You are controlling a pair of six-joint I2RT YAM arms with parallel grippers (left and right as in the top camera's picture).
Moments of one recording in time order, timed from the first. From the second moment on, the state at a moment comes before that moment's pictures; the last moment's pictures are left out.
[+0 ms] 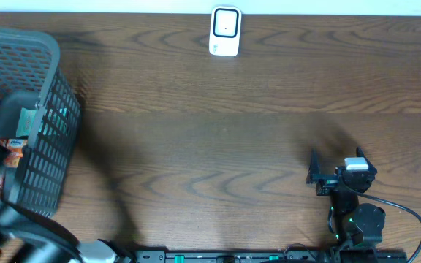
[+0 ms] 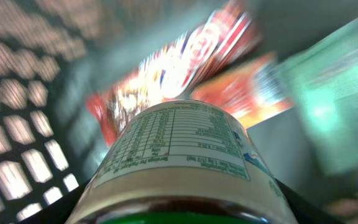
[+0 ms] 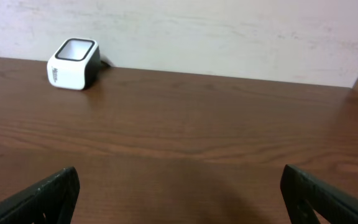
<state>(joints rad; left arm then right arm) 0.91 1.60 1.35 -0.96 -0.01 -0.15 0.03 0.05 0.01 -0.07 0.02 -0.06</state>
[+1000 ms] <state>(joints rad) -0.10 1.46 1.41 -0.85 0.35 -0.54 0.03 0.05 0.01 -0.07 0.02 -0.06</state>
